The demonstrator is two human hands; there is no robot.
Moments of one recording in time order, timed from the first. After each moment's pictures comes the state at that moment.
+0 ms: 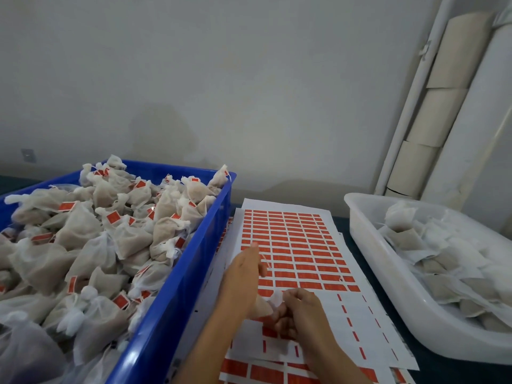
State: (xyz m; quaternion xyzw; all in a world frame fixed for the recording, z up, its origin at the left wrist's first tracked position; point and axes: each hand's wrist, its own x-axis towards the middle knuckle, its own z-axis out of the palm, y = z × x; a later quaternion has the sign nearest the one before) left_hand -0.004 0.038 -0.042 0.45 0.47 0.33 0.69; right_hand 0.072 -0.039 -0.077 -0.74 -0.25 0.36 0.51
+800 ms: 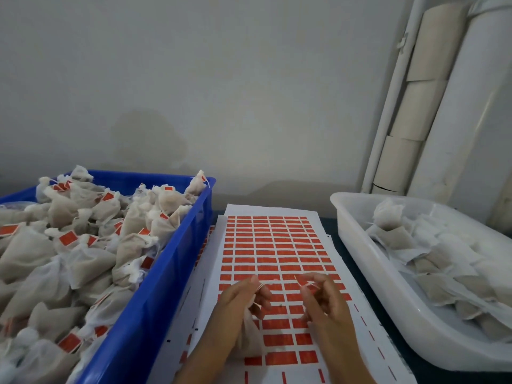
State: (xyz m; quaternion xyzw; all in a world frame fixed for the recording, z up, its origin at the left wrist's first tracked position) left_hand 0.019 0.048 -0.074 0.62 0.40 0.24 0.63; right_hand 0.130 -0.050 -0.095 -0.69 -0.36 0.18 0.59
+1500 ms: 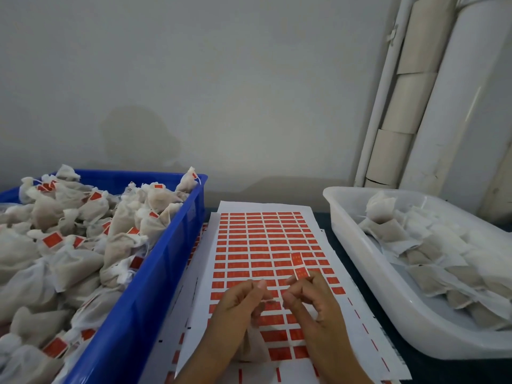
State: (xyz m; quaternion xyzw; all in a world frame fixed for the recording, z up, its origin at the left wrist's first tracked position) left_hand 0.014 0.026 -0.085 0.62 0.32 0.33 0.63; right_hand 0.121 -0.057 -0.097 -0.71 -0.46 0.11 0.53
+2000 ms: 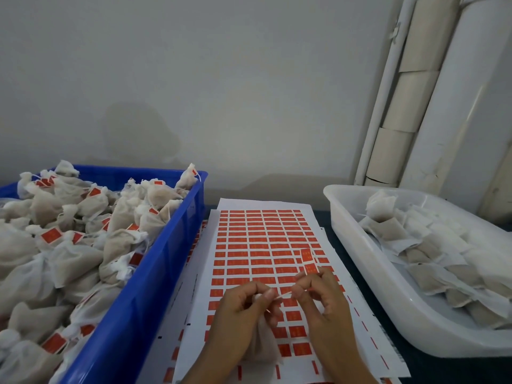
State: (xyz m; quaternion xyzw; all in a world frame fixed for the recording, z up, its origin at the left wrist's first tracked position) left_hand 0.013 0.020 -0.088 0.70 0.29 0.33 0.56; right_hand 0.127 -0.058 -0.096 -0.72 -0.43 0.09 0.55
